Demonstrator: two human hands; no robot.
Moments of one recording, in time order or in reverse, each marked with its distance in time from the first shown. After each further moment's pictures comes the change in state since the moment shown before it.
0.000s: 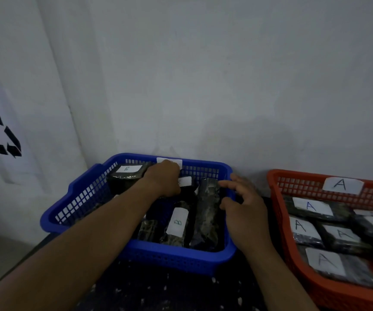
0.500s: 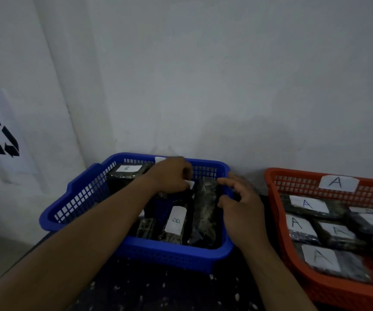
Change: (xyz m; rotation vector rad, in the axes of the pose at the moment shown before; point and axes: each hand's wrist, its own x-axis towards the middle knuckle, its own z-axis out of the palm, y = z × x) left_hand 0.000 0.009 -0.011 -0.228 0.069 0.227; right_hand 0.000 0.001 0.001 0.030 0.008 0.028
